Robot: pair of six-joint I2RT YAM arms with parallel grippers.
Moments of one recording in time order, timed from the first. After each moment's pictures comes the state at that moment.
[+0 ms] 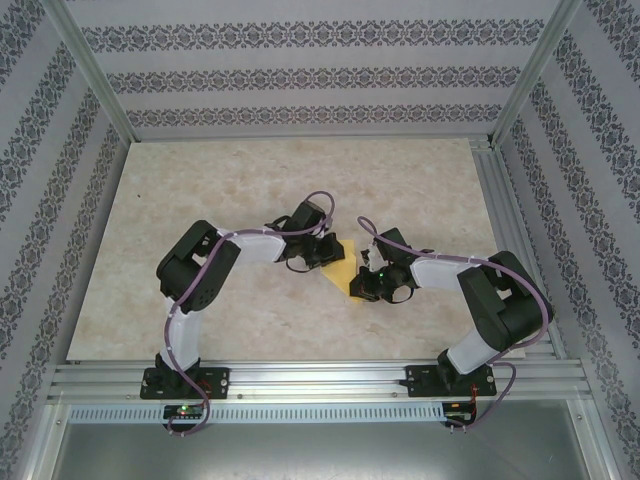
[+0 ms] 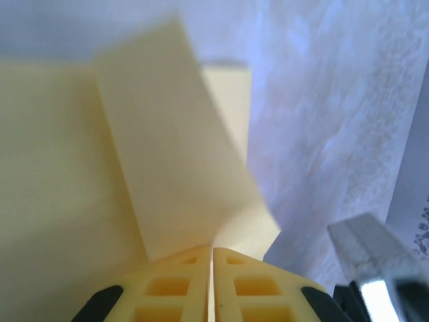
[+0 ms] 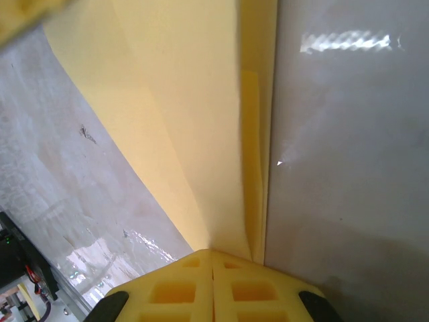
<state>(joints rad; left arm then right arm) -0.67 2.03 1.19 -0.04 0.49 -0.94 0.47 1.59 0.62 -0.24 -0.59 0.58</state>
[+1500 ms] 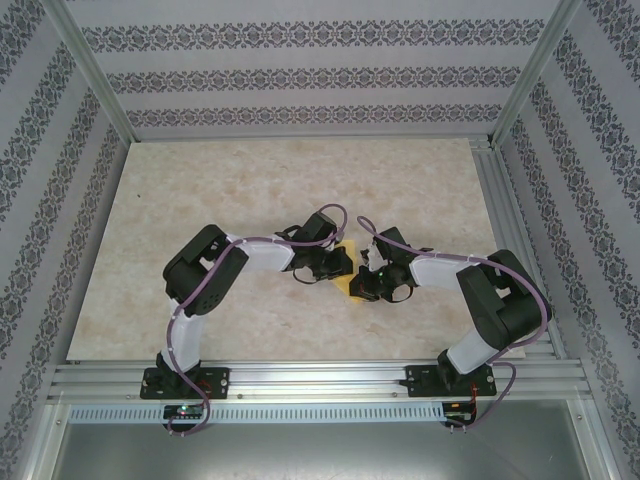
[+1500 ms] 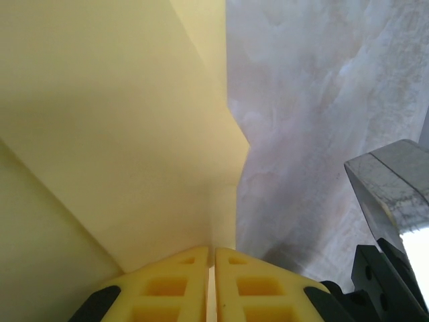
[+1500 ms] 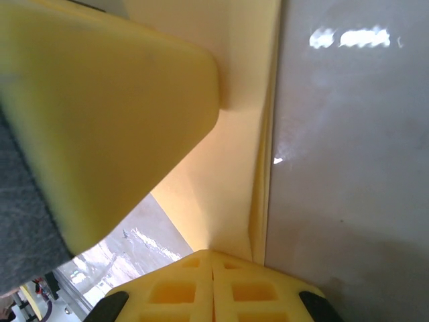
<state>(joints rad) -0.75 2.04 1.17 -0.05 0.51 -0.92 0.47 1.60 0.63 -0.26 -0.59 0.58</state>
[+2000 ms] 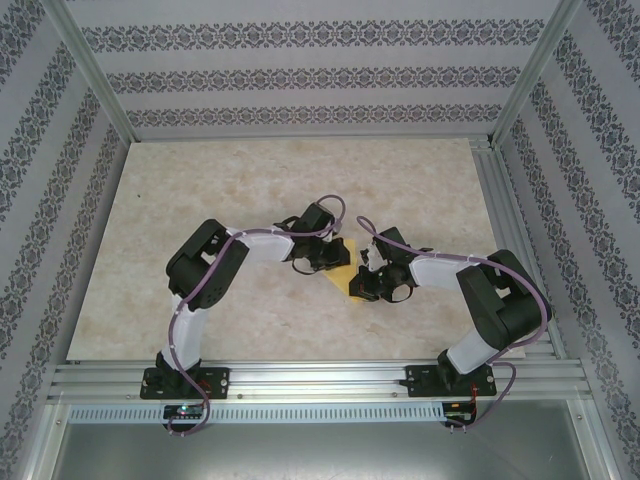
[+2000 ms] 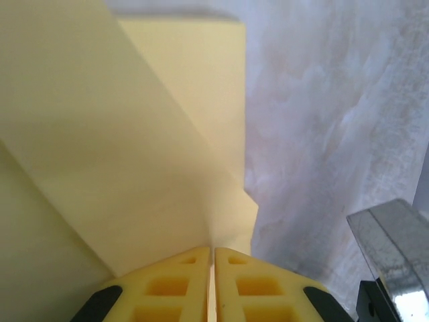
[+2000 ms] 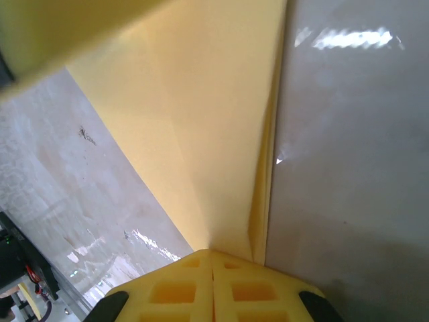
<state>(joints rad) -0.69 2.08 1.25 -0.11 0.50 -0.85 0.47 1.60 0.63 -0.26 -0.59 0.58</state>
